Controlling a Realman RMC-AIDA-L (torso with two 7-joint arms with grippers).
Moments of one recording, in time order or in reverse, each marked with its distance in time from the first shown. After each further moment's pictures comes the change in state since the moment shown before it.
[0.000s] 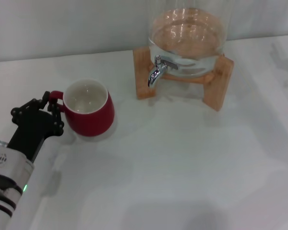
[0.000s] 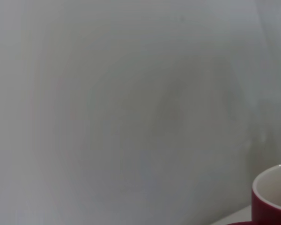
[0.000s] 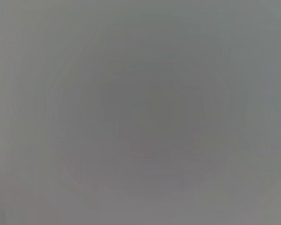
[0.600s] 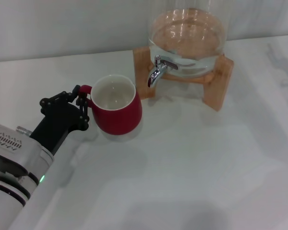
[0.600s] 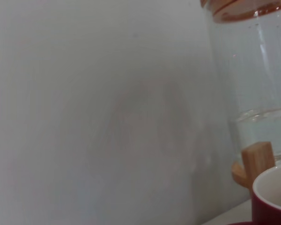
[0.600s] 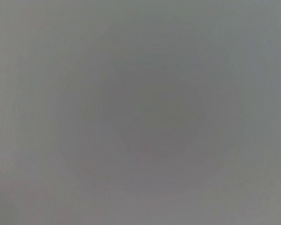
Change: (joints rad) left arm -0.077 0.002 0.014 -0.016 0.134 0.042 -0.177; right arm 0.008 0.001 -0.015 0.003 -0.001 0.000 0.000
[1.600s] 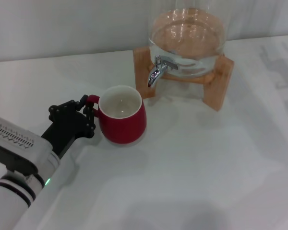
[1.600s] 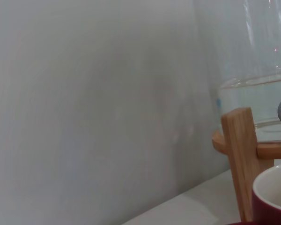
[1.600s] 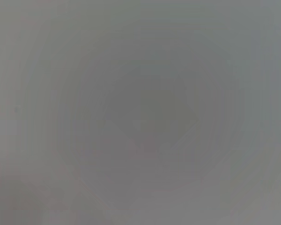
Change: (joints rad) left arm -0.012 0.000 0.007 0.010 0.015 0.095 -0.004; right arm -0.001 0.002 -0.044 0.009 0.000 0.011 0.001
